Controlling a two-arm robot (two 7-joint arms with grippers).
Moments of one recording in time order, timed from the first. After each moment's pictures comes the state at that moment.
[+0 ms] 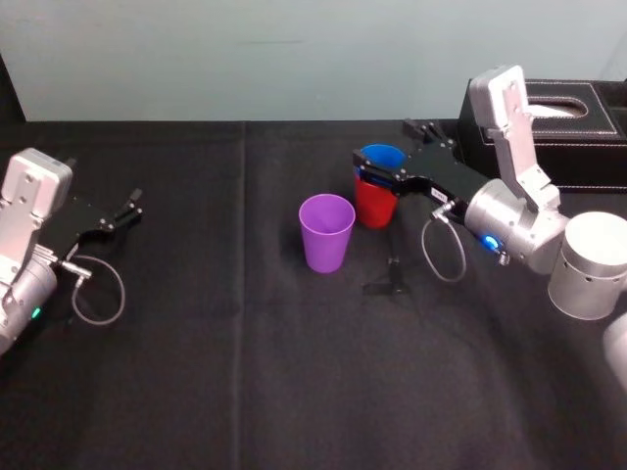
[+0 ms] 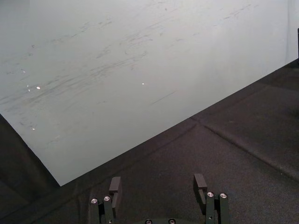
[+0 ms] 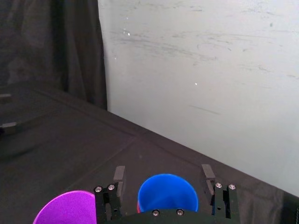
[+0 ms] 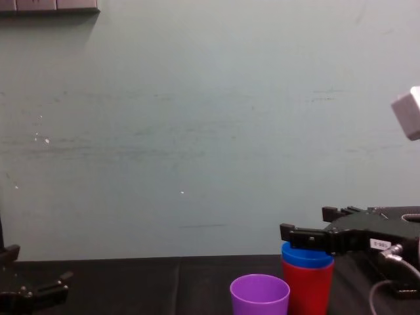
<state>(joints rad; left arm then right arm) -0.20 0.60 0.45 -1.41 -0.25 -0.12 0.03 0.38 0.32 -0.34 -1.29 0.26 0.03 0.41</state>
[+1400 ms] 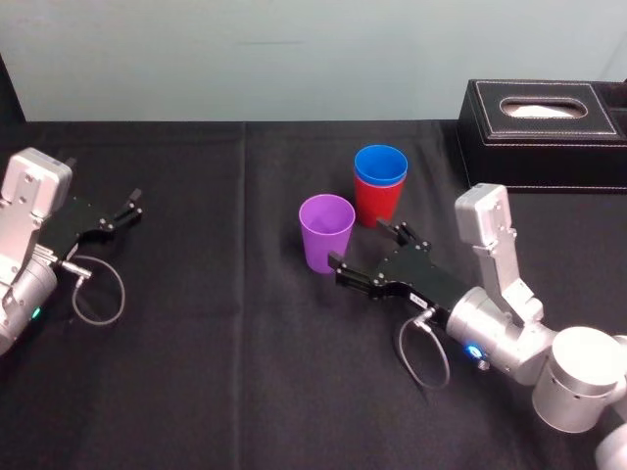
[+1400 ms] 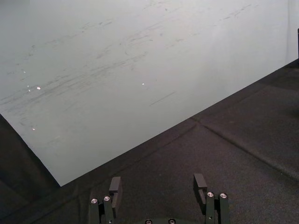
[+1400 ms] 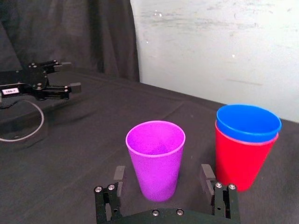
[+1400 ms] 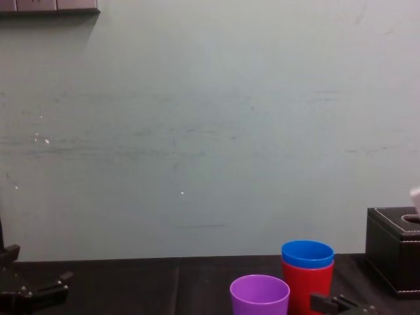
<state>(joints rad) -0.20 0.60 0.45 -1.41 -0.25 -0.12 0.03 0.14 0.33 -0.37 -1.40 0.30 -0.06 0.41</state>
